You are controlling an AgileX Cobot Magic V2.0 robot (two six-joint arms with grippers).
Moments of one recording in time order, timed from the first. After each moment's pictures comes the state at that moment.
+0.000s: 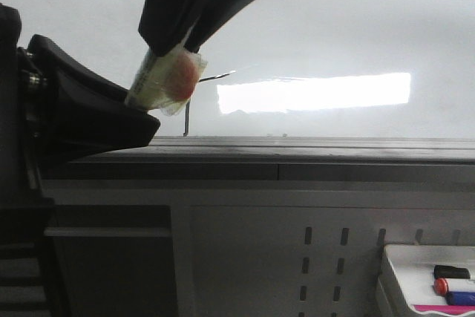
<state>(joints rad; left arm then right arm) -0.71 1.19 -0.38 0.46 -0.36 -0.03 0.88 1.40 -1.18 0.14 0.70 -0.14</state>
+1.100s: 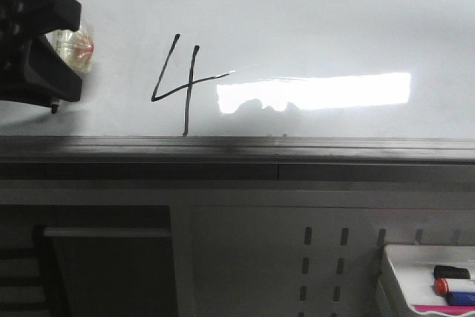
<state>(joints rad) -0.47 1.25 -0.64 -0.39 0.14 -0.04 0.82 1.34 -1.18 0.10 0.66 -0.14</state>
